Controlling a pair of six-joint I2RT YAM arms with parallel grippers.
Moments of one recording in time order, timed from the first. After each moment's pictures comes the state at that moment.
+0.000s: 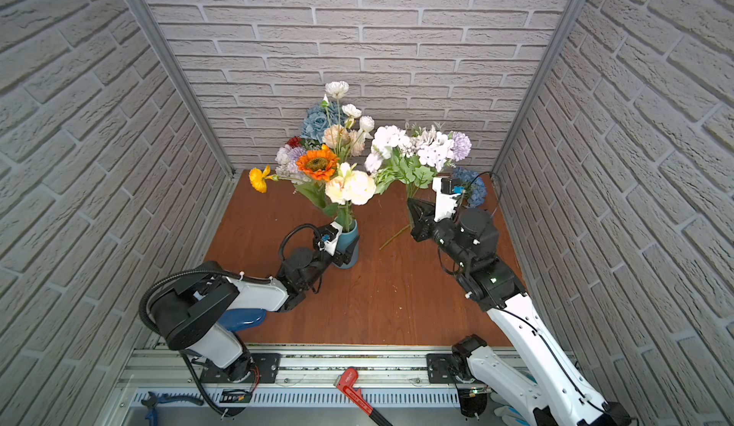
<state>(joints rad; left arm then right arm) -0.80 1.60 0.48 1.13 -0.18 0.14 0.37 0.84 0.99 -0.22 -0.14 0.34</state>
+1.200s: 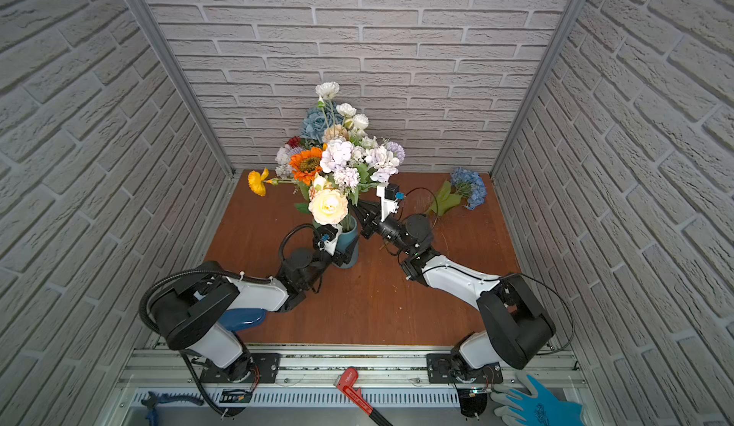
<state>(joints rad) -0.80 1.60 0.48 1.13 -0.19 0.14 0.55 1.47 0.76 0.98 -0.36 0.45</state>
